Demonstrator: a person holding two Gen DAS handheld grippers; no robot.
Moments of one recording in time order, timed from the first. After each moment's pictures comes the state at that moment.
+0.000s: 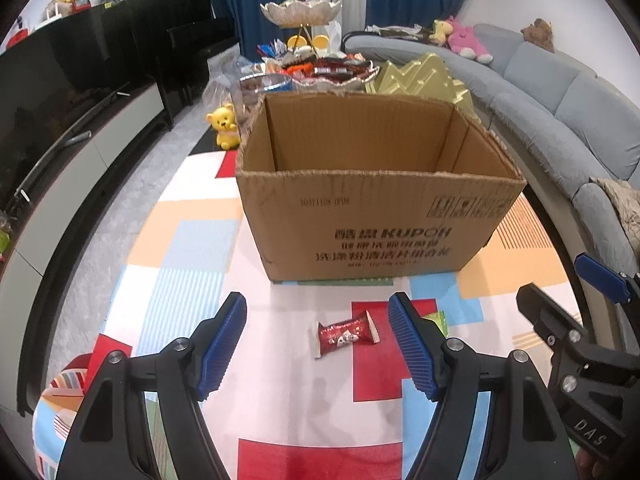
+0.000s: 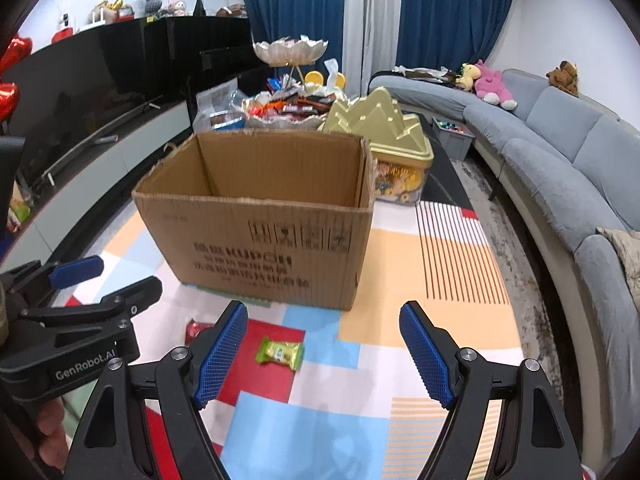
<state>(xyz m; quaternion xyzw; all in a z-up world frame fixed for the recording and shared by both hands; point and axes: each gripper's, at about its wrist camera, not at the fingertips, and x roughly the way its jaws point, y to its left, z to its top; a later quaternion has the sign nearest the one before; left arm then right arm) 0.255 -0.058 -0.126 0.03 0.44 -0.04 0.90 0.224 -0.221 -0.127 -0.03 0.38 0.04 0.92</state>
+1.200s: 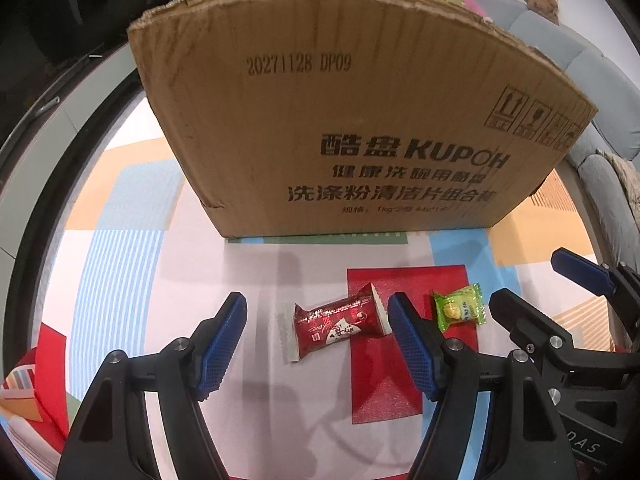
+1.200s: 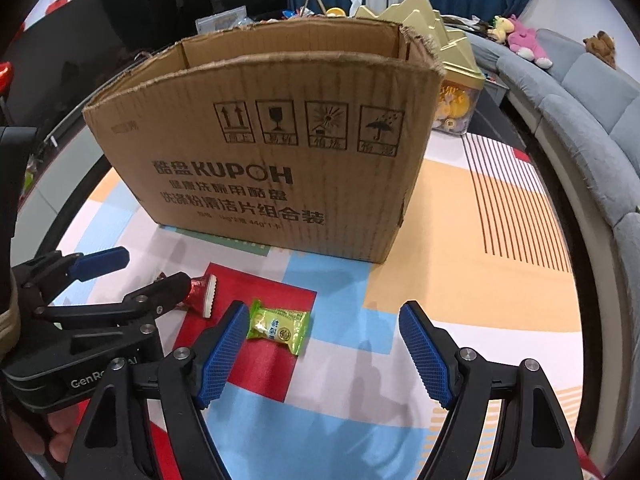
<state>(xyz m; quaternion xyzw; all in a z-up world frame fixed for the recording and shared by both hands) 0.293 -0.060 -0.210 0.02 0.51 -0.06 0.86 0.271 -0.215 -0.206 -0.03 0.48 0.08 0.87</state>
